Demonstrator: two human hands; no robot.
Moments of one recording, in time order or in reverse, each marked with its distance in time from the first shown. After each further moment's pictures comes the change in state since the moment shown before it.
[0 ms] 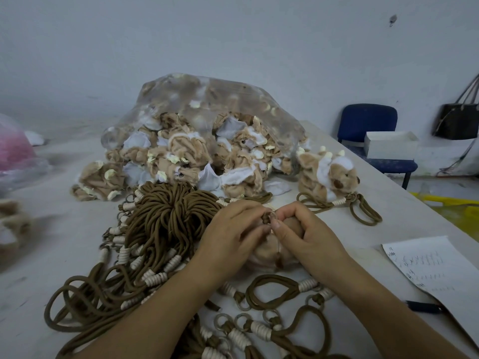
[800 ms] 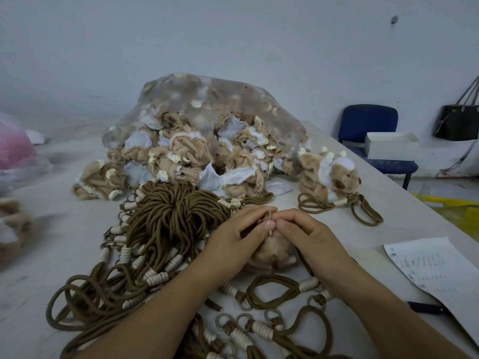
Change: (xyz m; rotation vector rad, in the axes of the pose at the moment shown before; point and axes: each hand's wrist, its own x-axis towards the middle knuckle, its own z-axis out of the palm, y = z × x) left_hand -0.005 -0.003 0.006 -0.492 -0.168 -0.318; right_hand 0.001 0.006 0.002 0.245 -0.086 0.073
